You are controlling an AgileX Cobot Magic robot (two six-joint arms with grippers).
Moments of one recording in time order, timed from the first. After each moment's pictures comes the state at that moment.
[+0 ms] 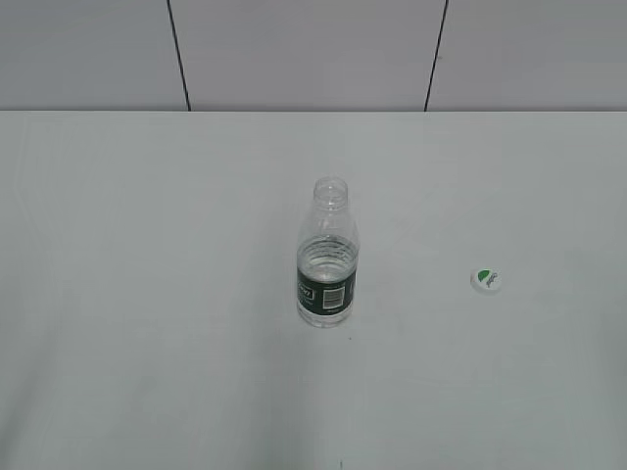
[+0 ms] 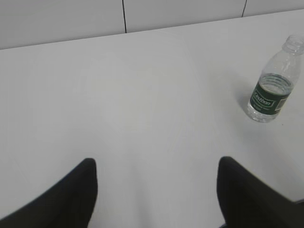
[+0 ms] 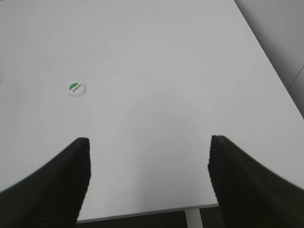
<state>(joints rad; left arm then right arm) 0.03 -0.01 -0.54 -0.19 1.06 0.19 0.14 -0.01 -0.50 -0.13 1.10 0.06</state>
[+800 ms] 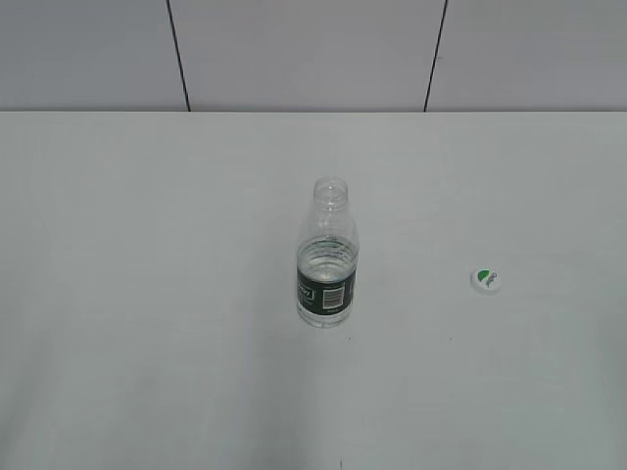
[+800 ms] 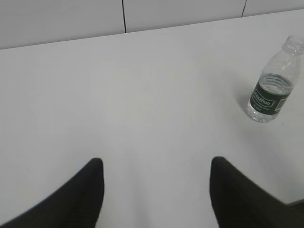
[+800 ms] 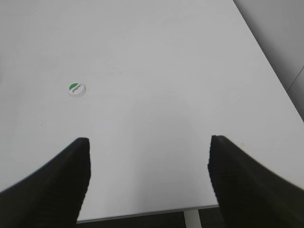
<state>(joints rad) 0.03 -0.01 -0.54 -0.19 1.06 0.19 0.14 -0.01 -0.50 -0.13 1.10 0.05</state>
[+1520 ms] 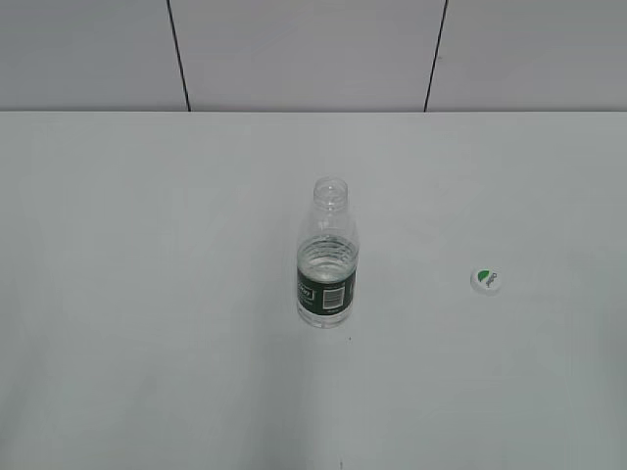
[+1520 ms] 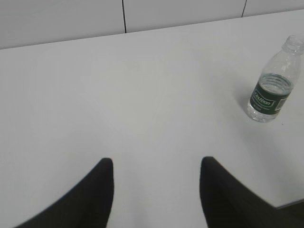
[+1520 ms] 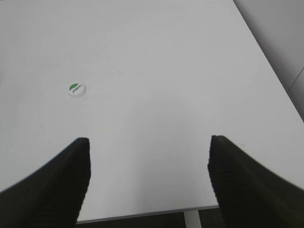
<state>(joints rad) 0.03 -0.01 -0.54 -0.19 1.06 0.19 0.14 -0.01 -0.50 -0.13 1.10 0.05</state>
